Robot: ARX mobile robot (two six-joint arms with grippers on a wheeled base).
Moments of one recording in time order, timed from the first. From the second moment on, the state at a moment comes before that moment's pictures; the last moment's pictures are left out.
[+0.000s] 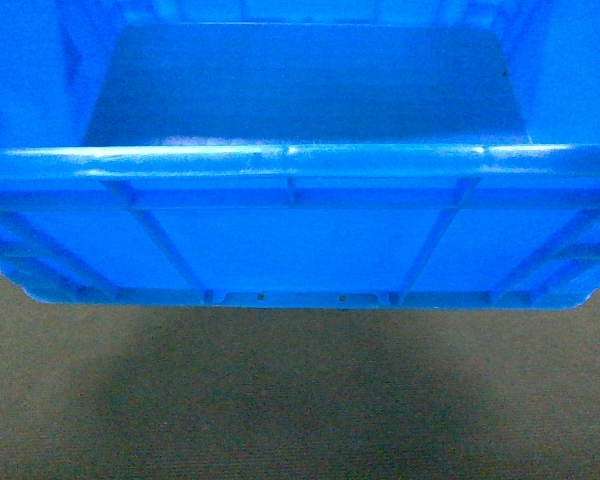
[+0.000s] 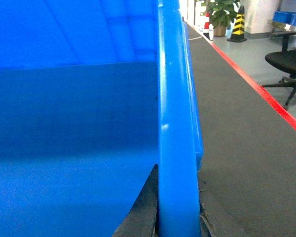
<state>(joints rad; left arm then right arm) -0.17 1.26 0.55 0.70 -0.21 -0.03 0.26 1.27 0.55 0.66 0.27 0.12</state>
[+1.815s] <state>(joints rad) -0.17 1.26 0.55 0.69 -0.21 -0.03 0.26 1.27 0.55 0.66 0.28 0.12</state>
